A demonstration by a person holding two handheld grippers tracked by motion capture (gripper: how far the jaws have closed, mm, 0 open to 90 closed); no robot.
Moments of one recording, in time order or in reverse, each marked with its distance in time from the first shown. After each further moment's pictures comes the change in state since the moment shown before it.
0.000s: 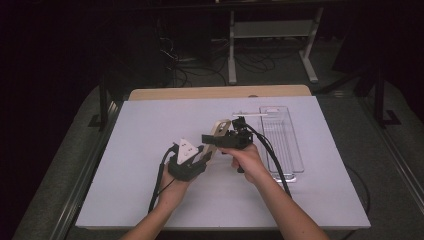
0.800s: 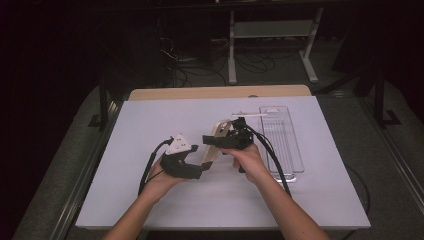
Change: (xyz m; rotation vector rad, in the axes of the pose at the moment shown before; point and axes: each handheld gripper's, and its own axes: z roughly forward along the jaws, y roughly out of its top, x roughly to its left) left arm 0.029 0.005 -0.006 0.091 -0.268 0.042; right arm 0.000 0.000 0.000 0.013 -0.042 -0.031
